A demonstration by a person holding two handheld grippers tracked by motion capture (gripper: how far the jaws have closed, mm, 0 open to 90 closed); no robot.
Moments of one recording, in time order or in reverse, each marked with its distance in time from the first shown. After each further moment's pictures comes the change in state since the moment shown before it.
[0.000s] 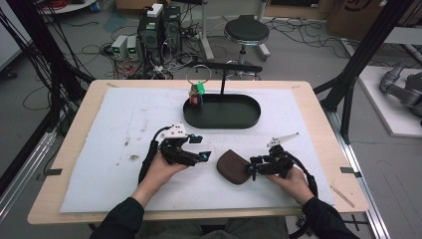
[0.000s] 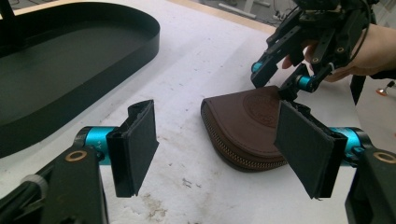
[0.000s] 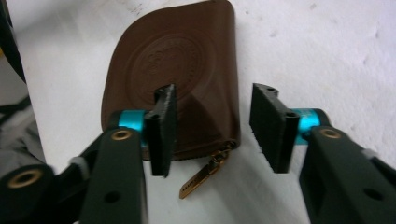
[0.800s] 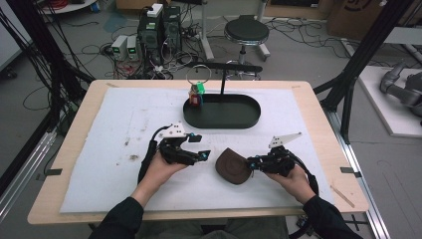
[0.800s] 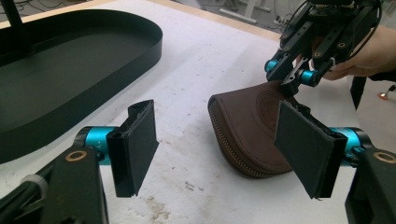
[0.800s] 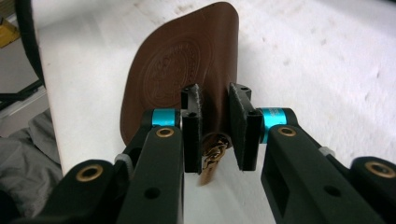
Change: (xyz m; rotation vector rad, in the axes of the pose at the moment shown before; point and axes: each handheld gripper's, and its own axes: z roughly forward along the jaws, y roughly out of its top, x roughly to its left) left arm 0.000 0.001 -0.002 -0.021 -0.008 0.003; right arm 0.012 0.005 -0.010 -0.057 0.010 -0.132
